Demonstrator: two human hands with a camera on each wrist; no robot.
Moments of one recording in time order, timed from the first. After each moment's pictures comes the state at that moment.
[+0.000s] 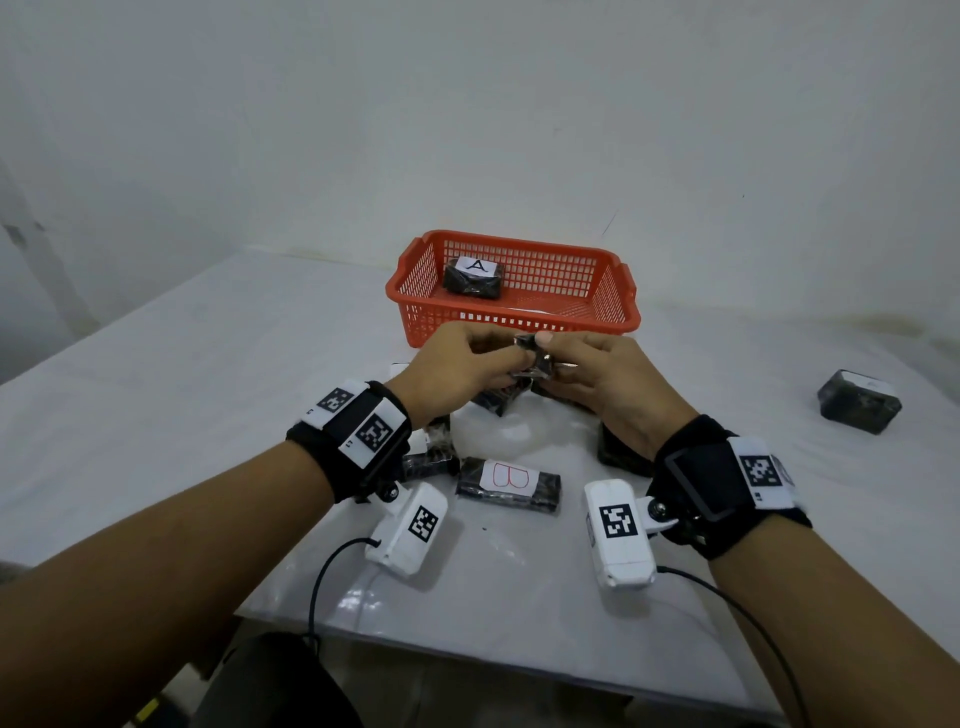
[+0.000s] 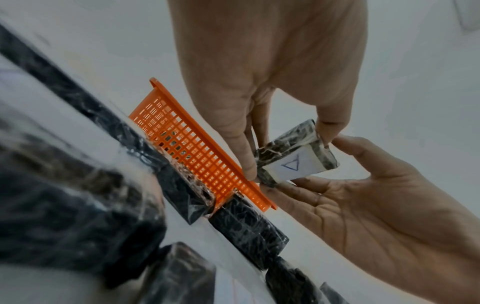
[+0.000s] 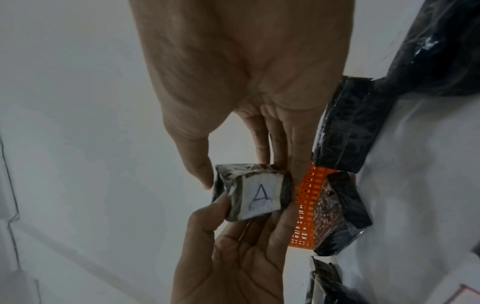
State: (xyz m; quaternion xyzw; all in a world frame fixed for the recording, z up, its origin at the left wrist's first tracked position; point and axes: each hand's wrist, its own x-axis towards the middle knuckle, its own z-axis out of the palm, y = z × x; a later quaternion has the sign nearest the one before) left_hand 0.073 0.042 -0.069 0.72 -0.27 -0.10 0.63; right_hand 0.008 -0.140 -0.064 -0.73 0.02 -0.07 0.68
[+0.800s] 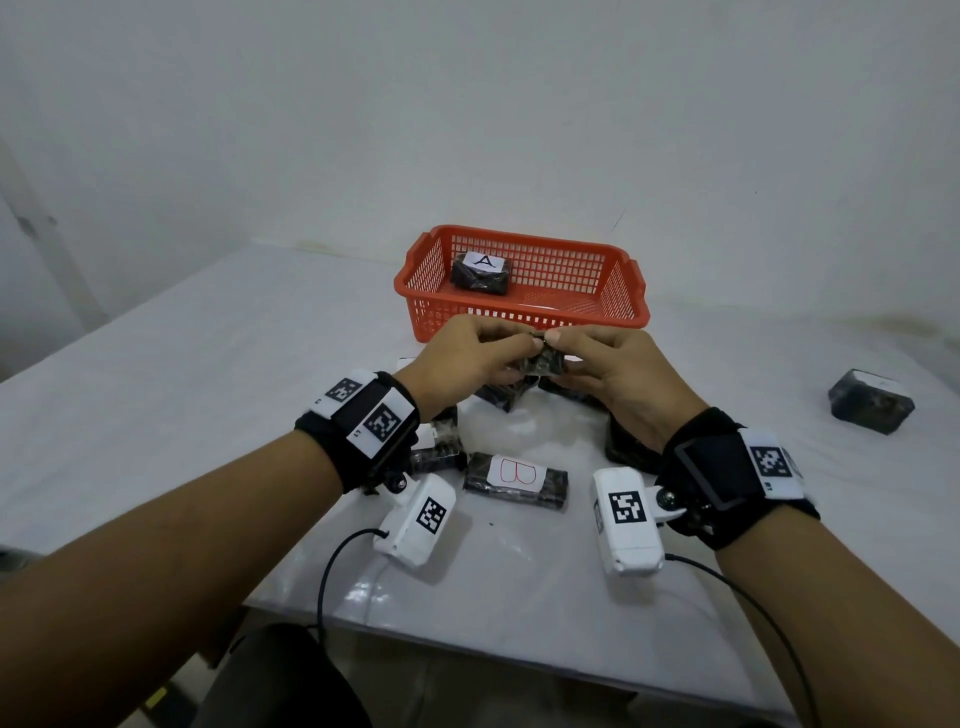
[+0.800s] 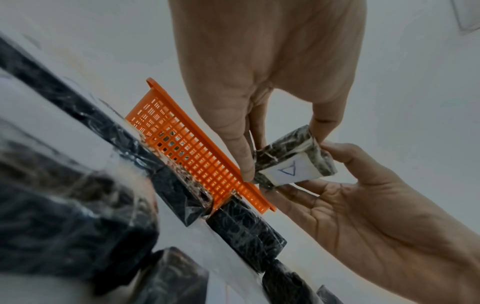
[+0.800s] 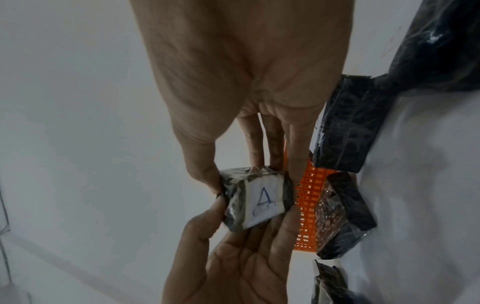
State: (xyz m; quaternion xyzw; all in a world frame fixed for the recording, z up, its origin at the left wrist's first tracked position) left_hand 0.079 0.042 -0.070 0.70 -0.25 -0.14 0.65; right_hand 0.011 -0.142 -0.064 -0.73 0.01 -0.09 0.68
